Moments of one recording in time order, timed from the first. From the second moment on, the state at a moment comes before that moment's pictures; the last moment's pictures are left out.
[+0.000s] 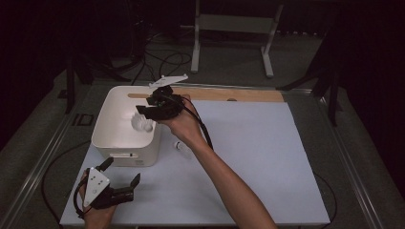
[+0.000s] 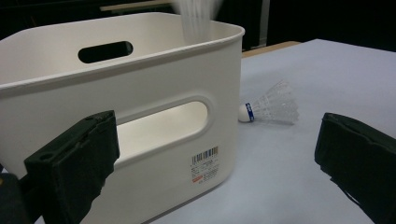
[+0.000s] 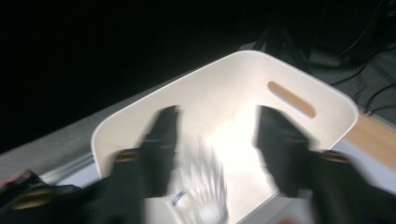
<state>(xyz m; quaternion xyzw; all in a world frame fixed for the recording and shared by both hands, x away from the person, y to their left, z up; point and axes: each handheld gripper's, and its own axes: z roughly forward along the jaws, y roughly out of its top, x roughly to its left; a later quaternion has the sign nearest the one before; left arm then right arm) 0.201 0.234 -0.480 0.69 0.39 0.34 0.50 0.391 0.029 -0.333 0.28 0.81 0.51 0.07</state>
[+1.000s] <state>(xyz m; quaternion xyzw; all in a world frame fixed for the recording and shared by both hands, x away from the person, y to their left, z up) 0.202 0.232 -0.481 0.69 0.39 0.34 0.50 0.389 -0.017 -0.334 0.30 0.80 0.51 0.11</state>
